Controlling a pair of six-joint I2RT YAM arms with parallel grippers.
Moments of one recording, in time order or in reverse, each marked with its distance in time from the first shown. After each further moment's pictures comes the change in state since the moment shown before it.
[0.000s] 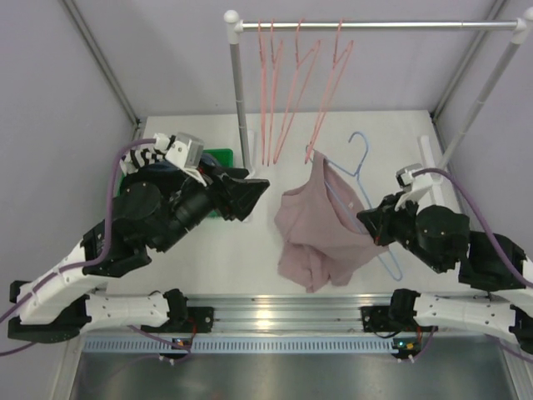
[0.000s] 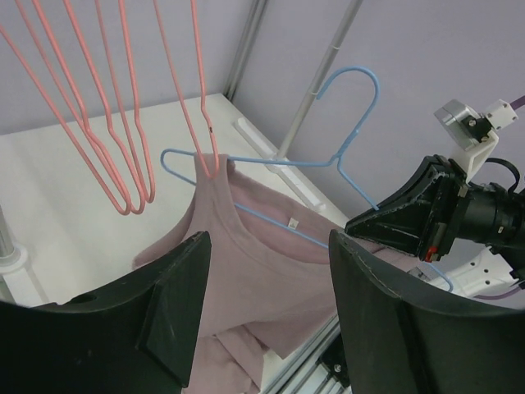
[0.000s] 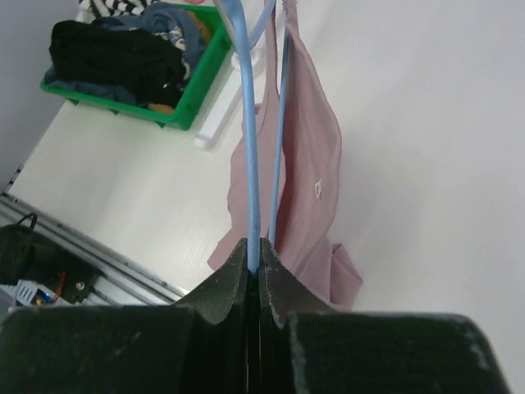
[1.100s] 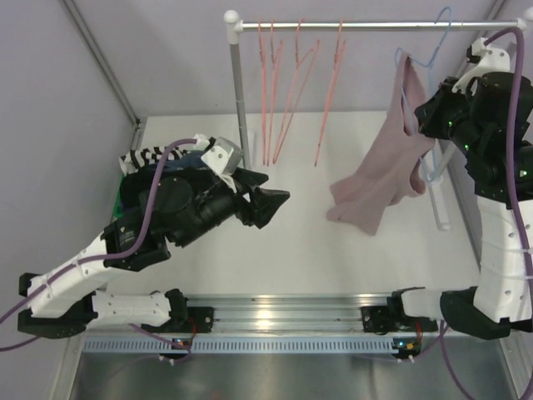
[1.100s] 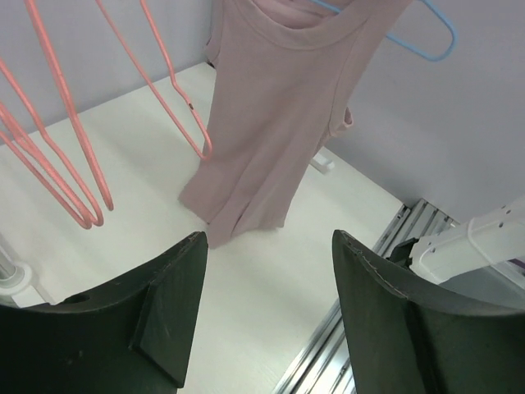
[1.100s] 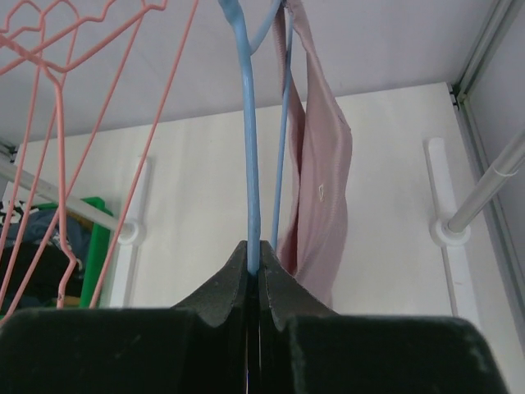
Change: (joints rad) left arm 0.000 0.085 0.018 -0.004 0.116 0.121; right arm -1.000 0.609 0.885 -0.167 -0.450 -0.249
